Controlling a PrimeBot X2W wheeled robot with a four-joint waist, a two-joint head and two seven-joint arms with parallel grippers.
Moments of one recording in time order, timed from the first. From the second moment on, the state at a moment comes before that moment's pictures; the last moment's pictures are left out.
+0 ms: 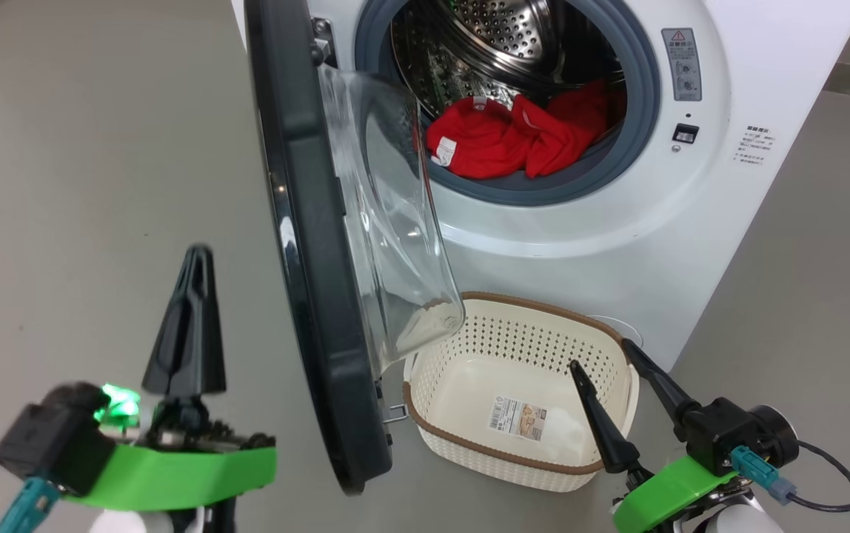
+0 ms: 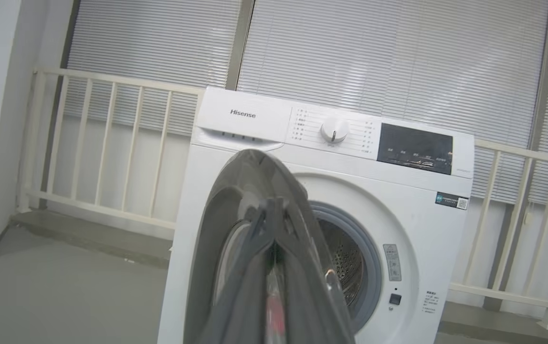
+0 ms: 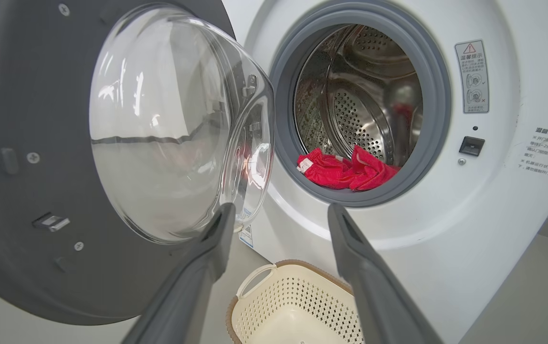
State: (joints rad) left arm -0.19 0.04 -0.08 -0.07 -0.37 -0.03 -0.25; right arm -0.10 -0.05 0.18 0.28 0.17 0.13 -0.25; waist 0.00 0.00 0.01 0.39
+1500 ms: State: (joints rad) left arm -0.14 0.07 -0.35 0.00 -0.44 0.12 -0.10; right arm -0.11 -0.07 0.23 0.30 0.23 0.13 -0.25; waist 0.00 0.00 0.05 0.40
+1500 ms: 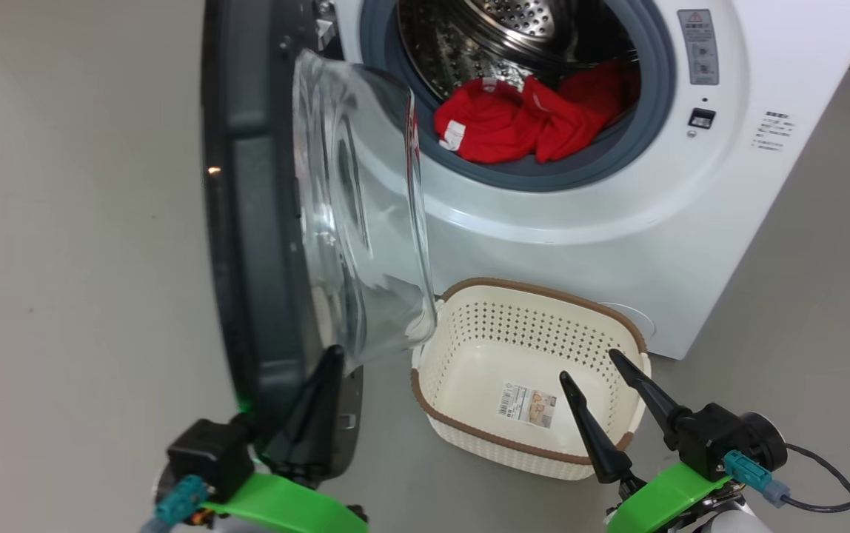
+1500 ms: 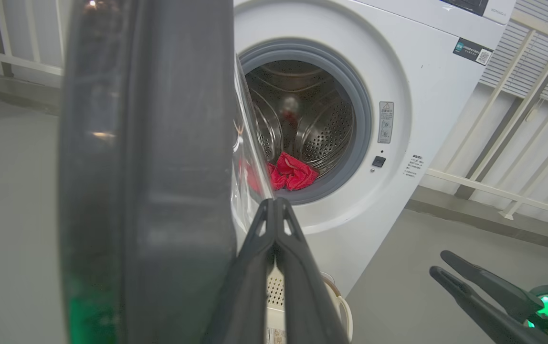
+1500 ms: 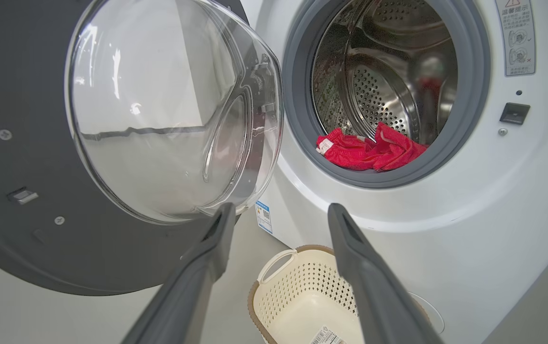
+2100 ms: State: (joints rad) left arm -0.10 0.15 -0.18 0.00 -0.47 0.22 -0.09; right arm -0.11 -0.08 0.27 0.31 0.24 0.13 -0.25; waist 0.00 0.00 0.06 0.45
